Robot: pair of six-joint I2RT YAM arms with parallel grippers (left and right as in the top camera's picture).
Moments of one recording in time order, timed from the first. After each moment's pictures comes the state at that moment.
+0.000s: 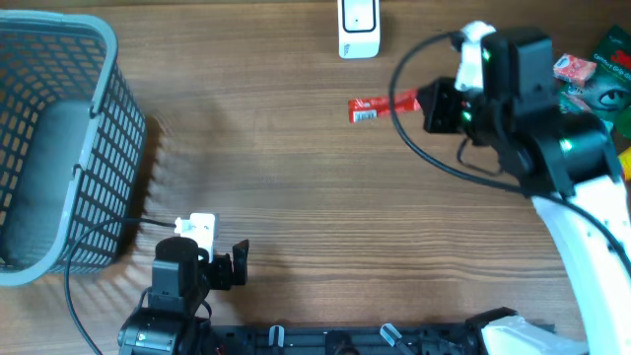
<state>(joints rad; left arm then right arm) -0.16 0.33 0.27 -0.78 0.02 -0.13 0.29 1.33 1.53 -1.02 -0.10 0.40</state>
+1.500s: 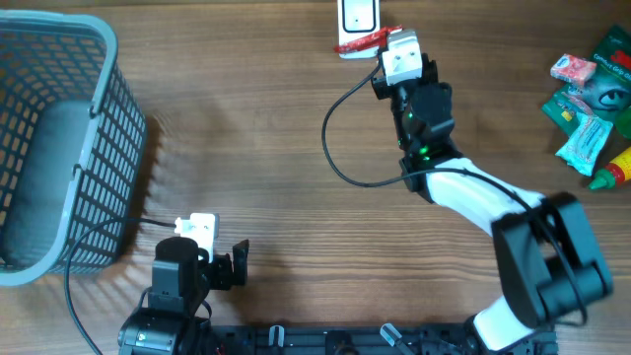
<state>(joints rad) -0.16 0.33 0.27 -0.78 0.02 -0.13 0.38 1.78 0.88 1.01 0.28 -0.35</state>
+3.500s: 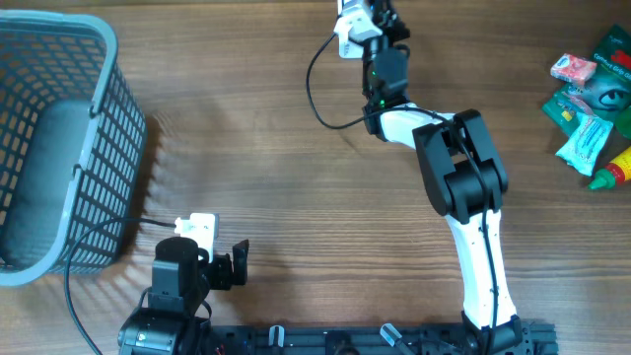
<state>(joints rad) -0.16 0.33 0.27 -0.78 0.02 -0.13 0.36 2.47 1.54 1.28 0.41 -0.86</state>
